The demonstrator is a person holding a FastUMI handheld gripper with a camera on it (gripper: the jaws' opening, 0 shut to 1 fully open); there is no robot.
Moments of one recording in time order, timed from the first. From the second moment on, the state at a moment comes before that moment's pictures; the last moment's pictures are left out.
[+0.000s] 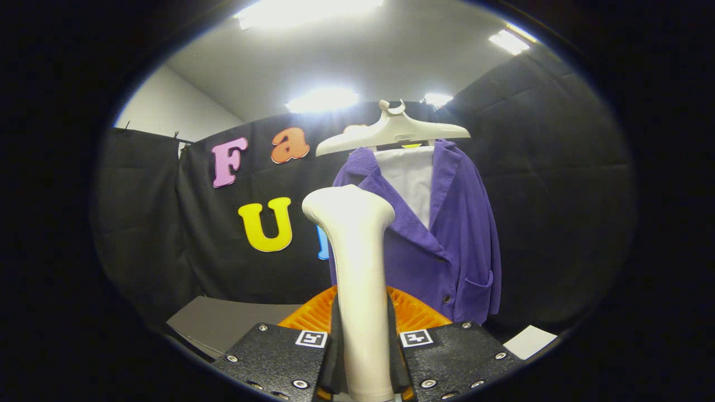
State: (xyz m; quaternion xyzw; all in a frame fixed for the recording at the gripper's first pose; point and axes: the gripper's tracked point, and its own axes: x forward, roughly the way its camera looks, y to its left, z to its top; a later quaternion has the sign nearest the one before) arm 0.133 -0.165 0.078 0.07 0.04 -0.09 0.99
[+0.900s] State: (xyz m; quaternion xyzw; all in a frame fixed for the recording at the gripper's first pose) arm 0.203 -0.195 -0.015 0.05 0.09 -0.18 0.98
